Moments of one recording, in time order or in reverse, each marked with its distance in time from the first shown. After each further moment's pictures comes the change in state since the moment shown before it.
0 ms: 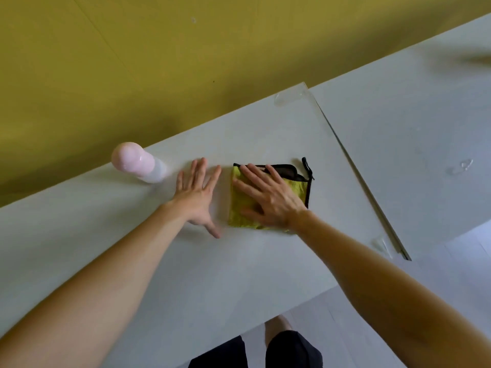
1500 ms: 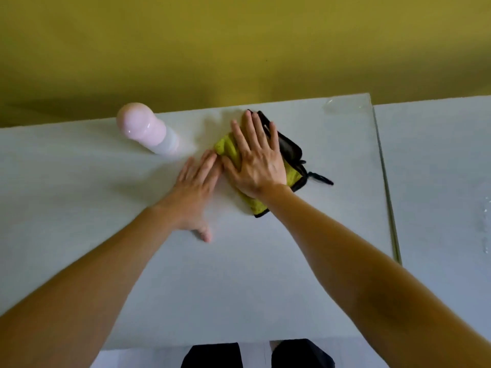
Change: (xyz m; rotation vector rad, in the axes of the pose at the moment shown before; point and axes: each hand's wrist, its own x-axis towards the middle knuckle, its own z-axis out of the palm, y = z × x) left_hand -0.028 0.010 0.009 -0.006 0.110 -0.133; right_hand 0.128 -0.009 -0.007 -0.011 0.079 0.046
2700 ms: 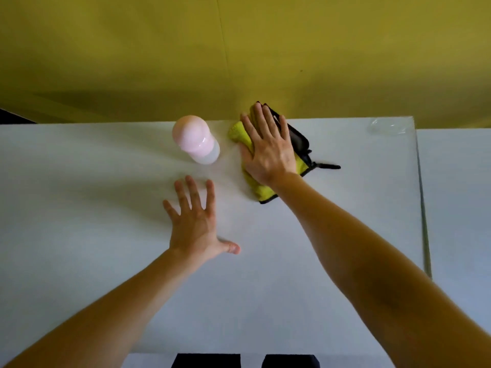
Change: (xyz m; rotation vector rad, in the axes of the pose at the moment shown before) left_hand -0.037 -0.018 0.050 -0.277 0.080 -0.405; right_hand 0.073 -0.042 0.001 -0.001 0.008 -0.030
